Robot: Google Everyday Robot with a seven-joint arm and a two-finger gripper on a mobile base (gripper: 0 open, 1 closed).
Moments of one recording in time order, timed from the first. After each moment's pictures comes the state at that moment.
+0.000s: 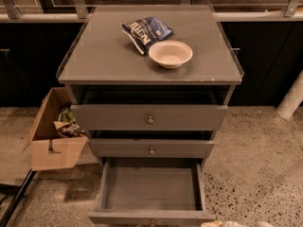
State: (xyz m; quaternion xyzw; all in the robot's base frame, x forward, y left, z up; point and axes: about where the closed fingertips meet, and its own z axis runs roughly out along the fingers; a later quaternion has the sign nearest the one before) arm 0.367 -0.240 0.168 -0.25 0.86 0.33 0.28
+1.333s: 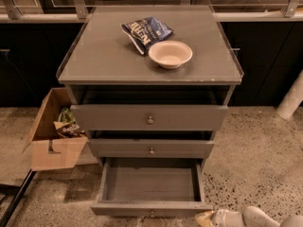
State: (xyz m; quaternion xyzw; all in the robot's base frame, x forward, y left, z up) arm 0.413 -0.229 0.126 -0.27 0.85 0.37 0.27
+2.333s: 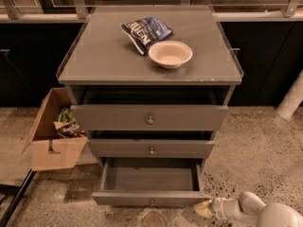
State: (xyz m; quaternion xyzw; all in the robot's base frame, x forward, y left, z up) arm 0.456 -0.233 0.118 -0.32 0.83 0.37 0.25
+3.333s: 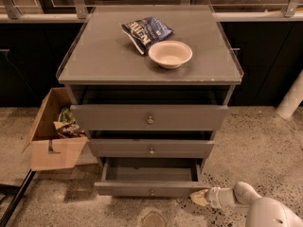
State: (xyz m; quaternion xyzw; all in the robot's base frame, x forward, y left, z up) arm 0.511 -0.221 0.125 -0.33 0.82 0.36 0.28
